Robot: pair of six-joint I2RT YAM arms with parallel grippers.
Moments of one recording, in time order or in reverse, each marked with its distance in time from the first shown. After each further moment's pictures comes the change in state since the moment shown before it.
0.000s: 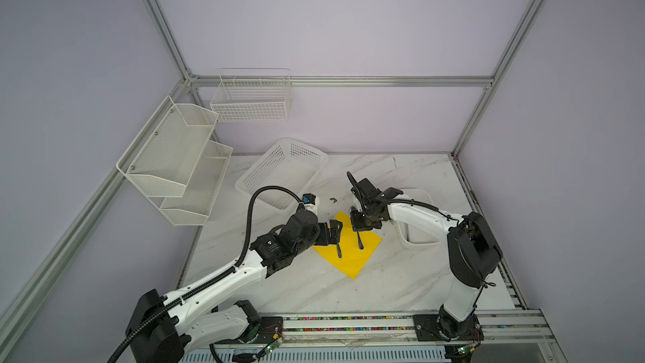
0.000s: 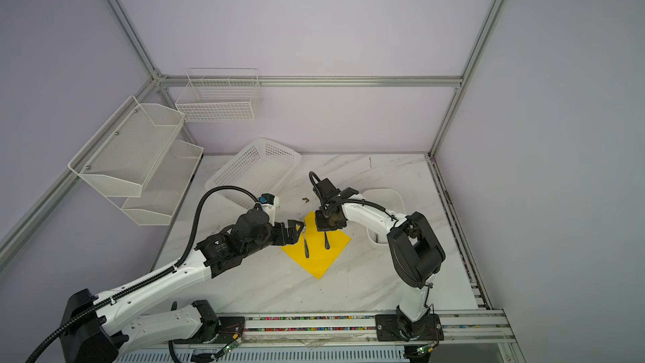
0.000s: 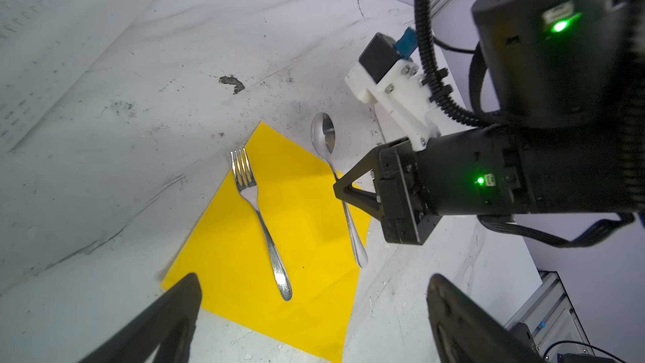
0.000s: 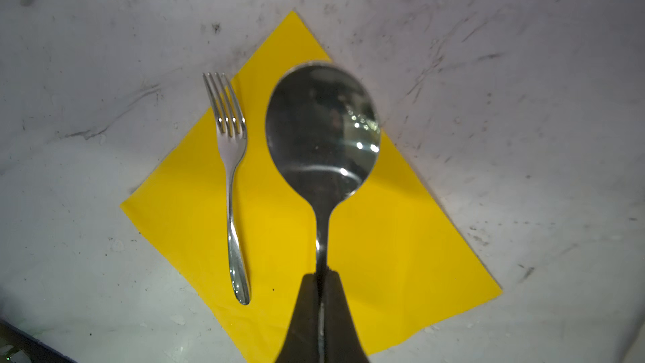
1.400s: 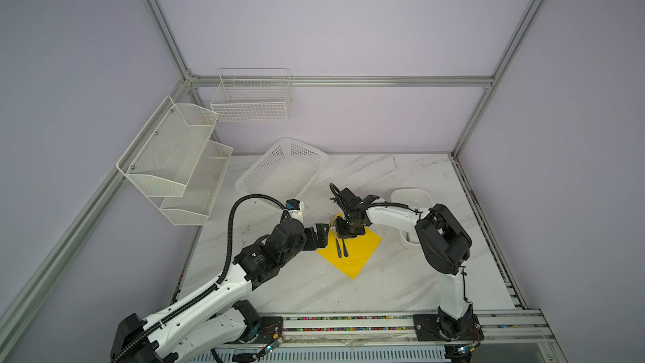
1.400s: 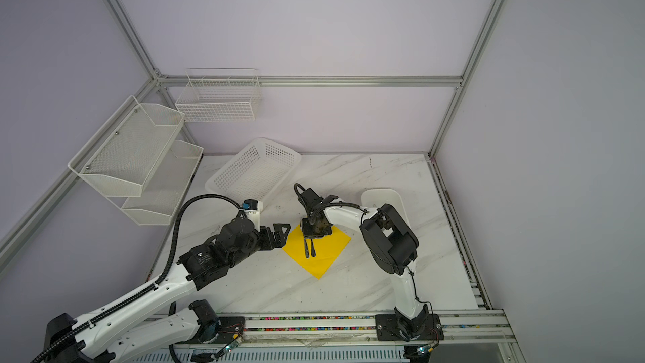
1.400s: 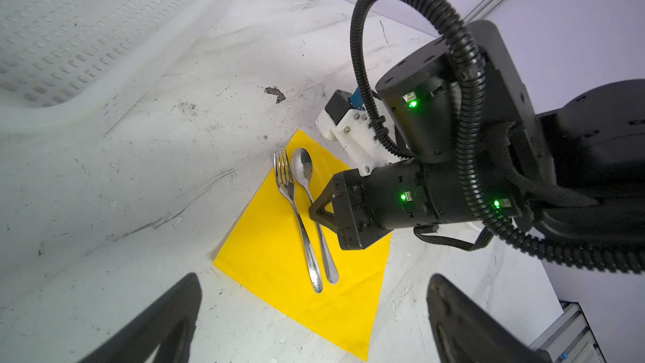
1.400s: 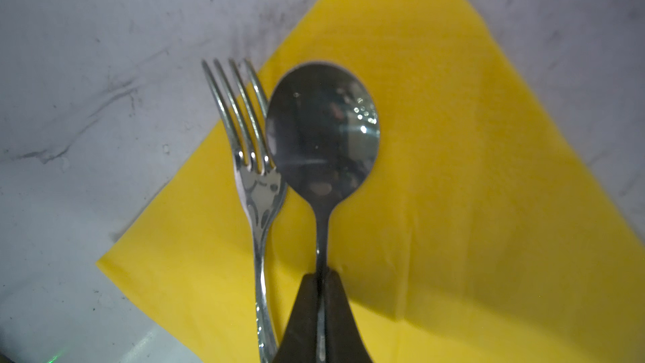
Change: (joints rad) left arm 0.030 -0.135 -0.088 -0.034 -0.055 -0.013; right arm 0.067 0.196 0.065 0.096 -0.042 0.093
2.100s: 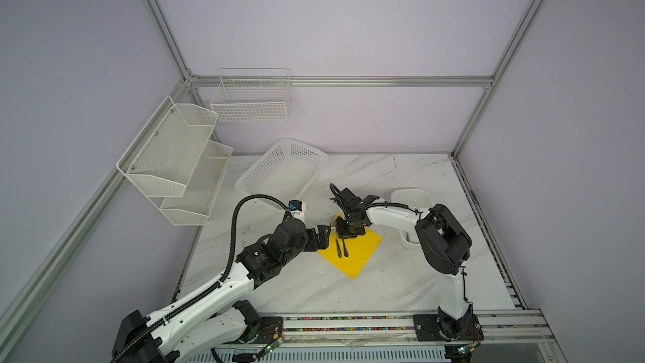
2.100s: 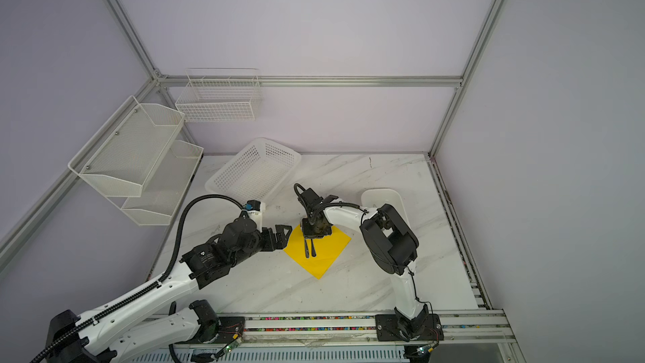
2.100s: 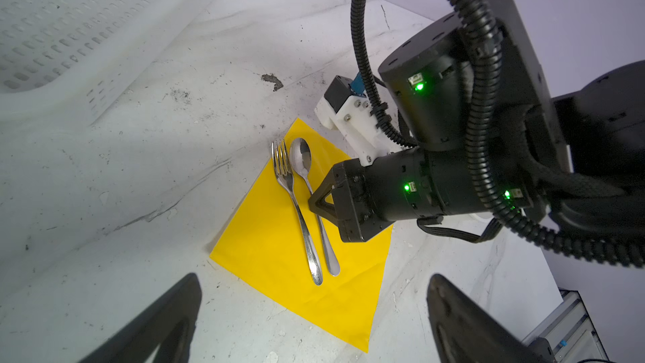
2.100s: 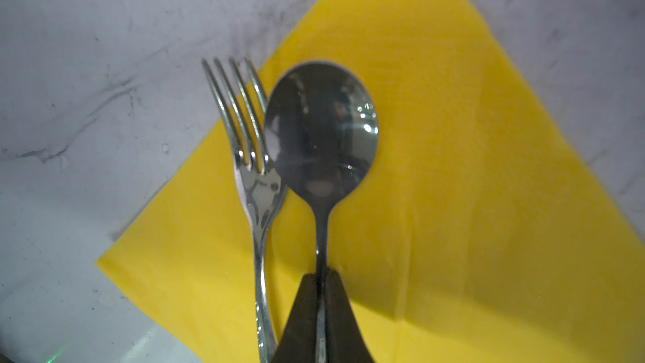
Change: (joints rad) left arm 0.000 0.016 0.000 -0.002 0.025 0.002; right arm 0.000 0.000 0.000 -0.005 0.012 -0.002
